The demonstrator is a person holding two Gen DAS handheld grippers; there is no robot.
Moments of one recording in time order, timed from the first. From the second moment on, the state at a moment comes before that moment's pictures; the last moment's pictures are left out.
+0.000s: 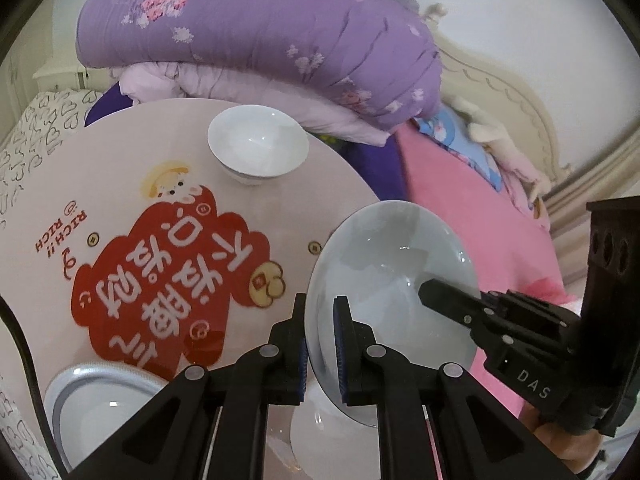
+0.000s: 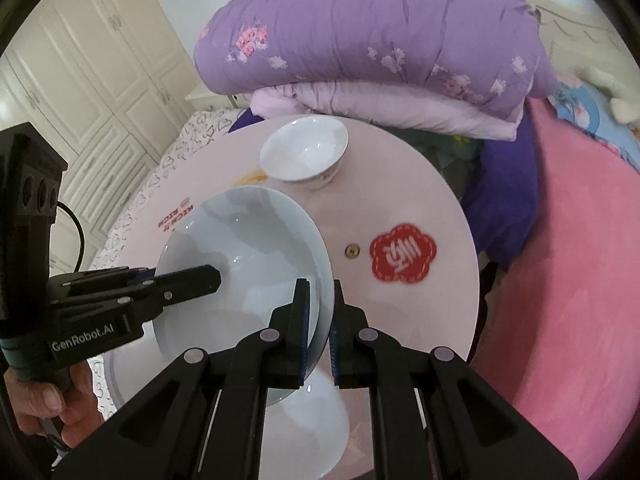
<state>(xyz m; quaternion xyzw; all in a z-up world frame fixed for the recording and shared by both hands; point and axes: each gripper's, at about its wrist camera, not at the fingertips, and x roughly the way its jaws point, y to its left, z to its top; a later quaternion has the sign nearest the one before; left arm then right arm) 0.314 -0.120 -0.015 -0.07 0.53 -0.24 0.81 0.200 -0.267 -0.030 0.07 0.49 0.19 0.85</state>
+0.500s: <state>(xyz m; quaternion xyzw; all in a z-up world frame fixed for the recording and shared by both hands) 0.262 -0.120 -0.028 -0.07 0.55 -0.23 0.80 0.156 -0.264 -0.052 0.06 0.50 0.19 0.84</state>
